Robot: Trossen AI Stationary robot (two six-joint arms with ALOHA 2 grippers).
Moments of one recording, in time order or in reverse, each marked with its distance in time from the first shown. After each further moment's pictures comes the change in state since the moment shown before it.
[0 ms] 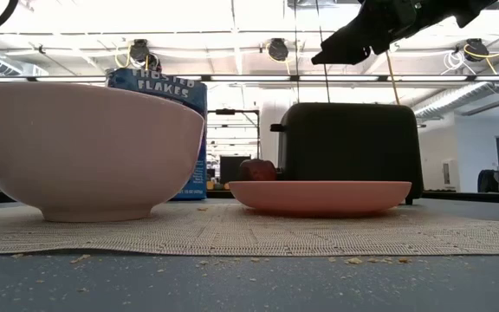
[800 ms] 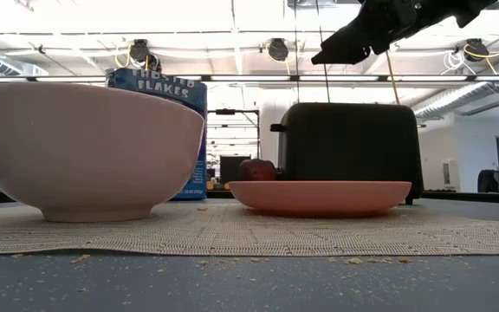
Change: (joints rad) left arm 0.000 -0.432 0.000 0.024 -0.047 -0.221; right arm 0.000 0.000 0.000 0.000 0.000 -0.007
